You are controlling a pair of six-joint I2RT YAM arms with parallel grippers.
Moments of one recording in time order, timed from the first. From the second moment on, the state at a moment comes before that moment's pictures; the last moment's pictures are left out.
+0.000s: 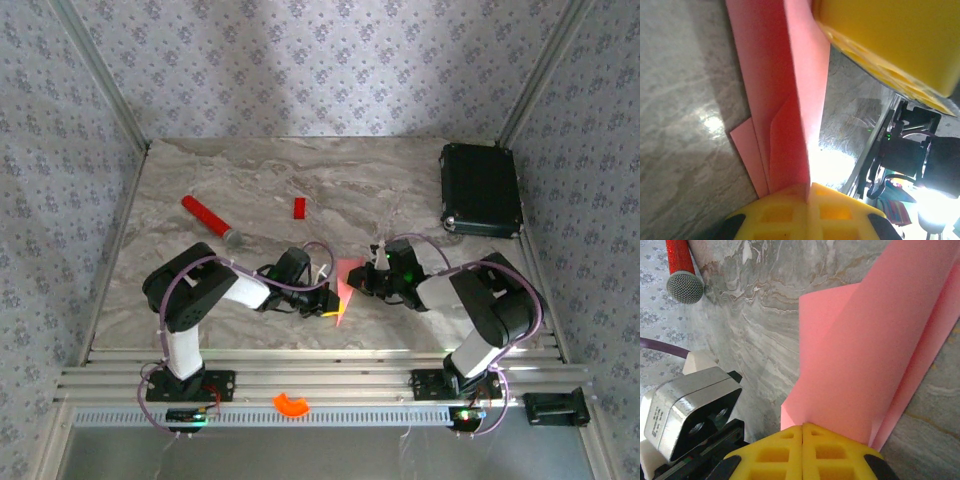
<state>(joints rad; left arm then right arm) -0.82 1.85 0.65 0.46 0.75 -1.01 0.49 1.63 0.43 0.51 -0.57 0.91</state>
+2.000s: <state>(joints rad) -0.94 1.64 0.62 0.18 0.58 -0.86 0.54 1.63 0.51 0.32 -0.49 0.87</state>
